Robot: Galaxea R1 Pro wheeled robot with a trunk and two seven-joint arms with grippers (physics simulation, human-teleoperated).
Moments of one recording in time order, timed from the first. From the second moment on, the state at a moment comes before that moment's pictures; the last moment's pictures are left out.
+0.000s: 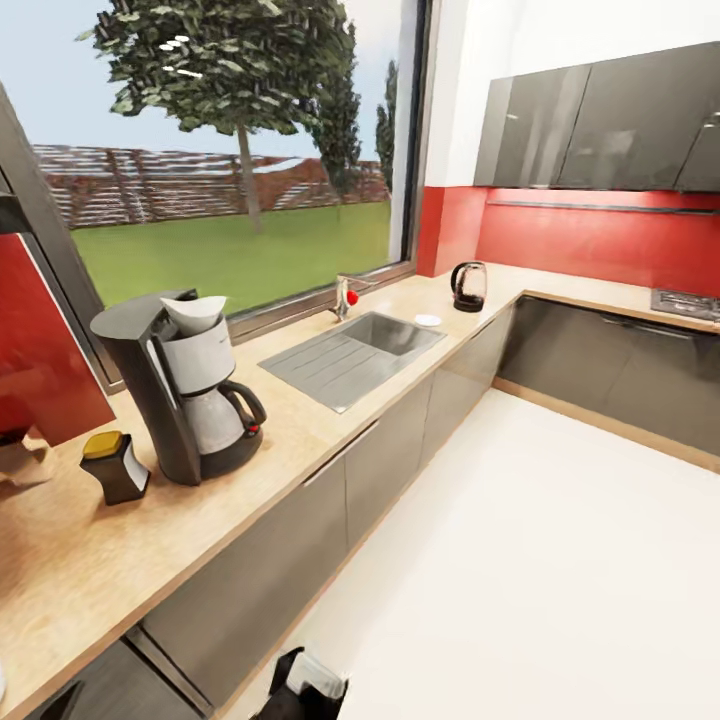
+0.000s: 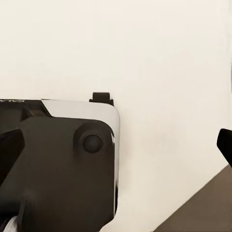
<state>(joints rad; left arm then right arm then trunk) -0.22 -0.08 -0.28 -0.63 -0.14 -0.17 -0.15 -0.32 -0.06 0.11 -0.07 -0.08 0.05 0.00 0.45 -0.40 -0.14</state>
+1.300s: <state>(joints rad) -0.11 -0.04 -0.22 0.04 0.07 0.02 0.29 -0.32 -0.06 0.12 -0.16 -0.09 0.05 0.00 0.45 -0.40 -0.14</state>
